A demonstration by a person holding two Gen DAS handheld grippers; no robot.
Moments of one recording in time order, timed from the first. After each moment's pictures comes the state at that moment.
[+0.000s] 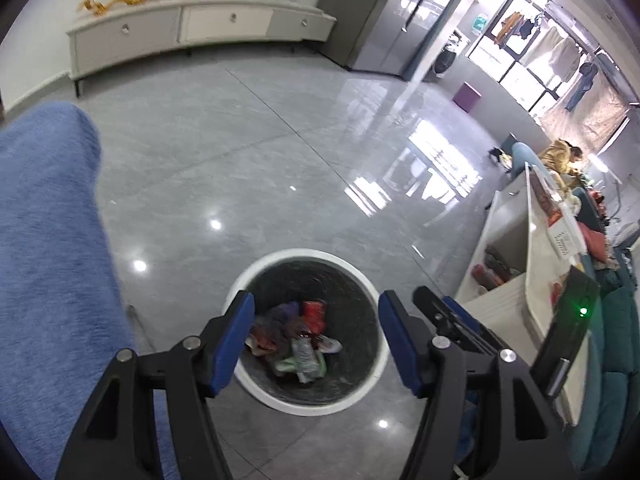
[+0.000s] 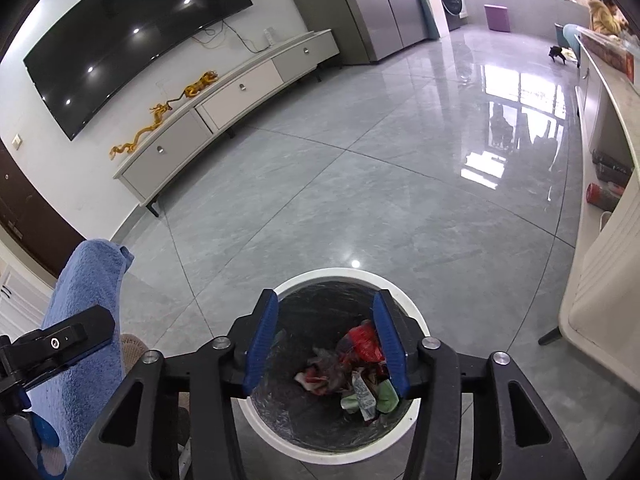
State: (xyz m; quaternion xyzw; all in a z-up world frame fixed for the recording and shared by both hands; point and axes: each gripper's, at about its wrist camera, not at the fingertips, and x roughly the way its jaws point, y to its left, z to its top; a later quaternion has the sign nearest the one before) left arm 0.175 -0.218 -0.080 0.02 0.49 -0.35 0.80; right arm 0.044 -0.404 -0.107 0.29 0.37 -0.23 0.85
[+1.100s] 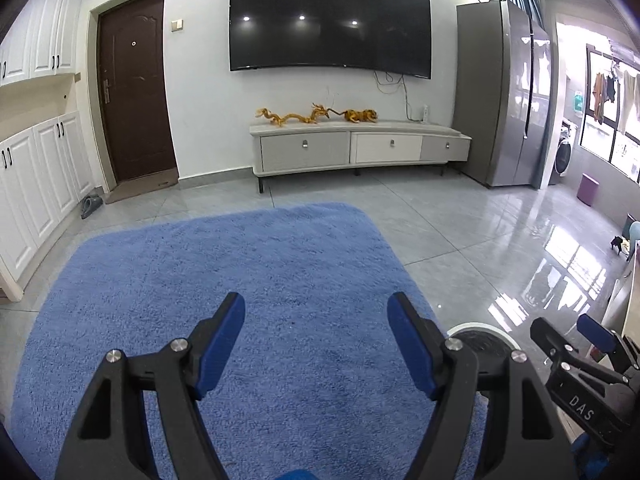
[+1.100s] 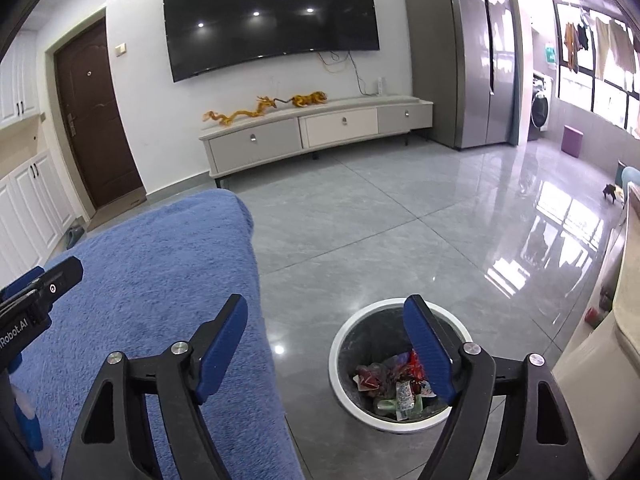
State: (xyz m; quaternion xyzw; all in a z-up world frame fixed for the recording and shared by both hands) left arm 0.093 0.001 0.004 0.03 0.29 -0.09 0.95; right arm 0.024 -0.212 0.005 0.10 0.32 -0.14 0.93
